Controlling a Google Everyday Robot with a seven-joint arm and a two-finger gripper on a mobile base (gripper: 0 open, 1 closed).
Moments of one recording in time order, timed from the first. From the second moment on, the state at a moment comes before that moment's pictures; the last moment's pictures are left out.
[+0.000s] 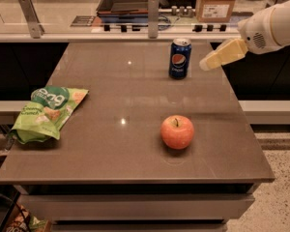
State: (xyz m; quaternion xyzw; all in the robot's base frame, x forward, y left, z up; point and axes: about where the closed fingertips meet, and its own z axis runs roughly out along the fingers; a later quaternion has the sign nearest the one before) arm 0.634 -0.207 0.966 -0.39 0.80 0.07 0.45
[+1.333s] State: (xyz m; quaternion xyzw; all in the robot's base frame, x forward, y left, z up) arm 0.720 -0.141 0.913 -0.37 0.73 0.19 0.54
